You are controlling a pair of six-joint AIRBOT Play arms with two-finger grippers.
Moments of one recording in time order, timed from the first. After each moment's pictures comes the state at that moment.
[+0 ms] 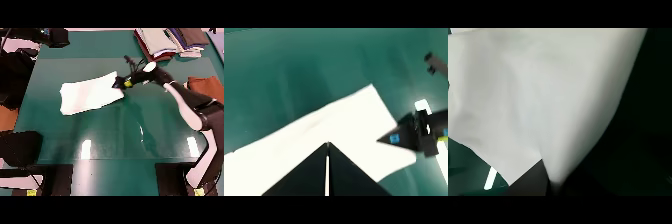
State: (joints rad) left arm -0.21 -1.47 1.94 1.25 -1.18 -1.52; right arm 0.29 -1.92 1.70 -0.68 1.02 1.28
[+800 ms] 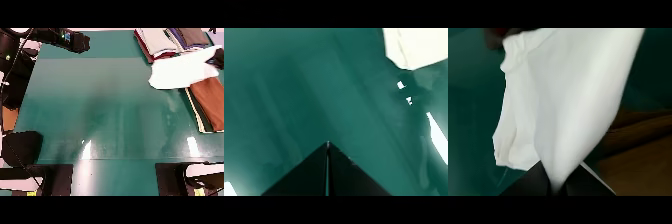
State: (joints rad) left arm -0.36 -1.47 1.94 1.24 -1.17 -1.51; right arm -0.55 -1.56 1.73 -0.99 1.23 1.34
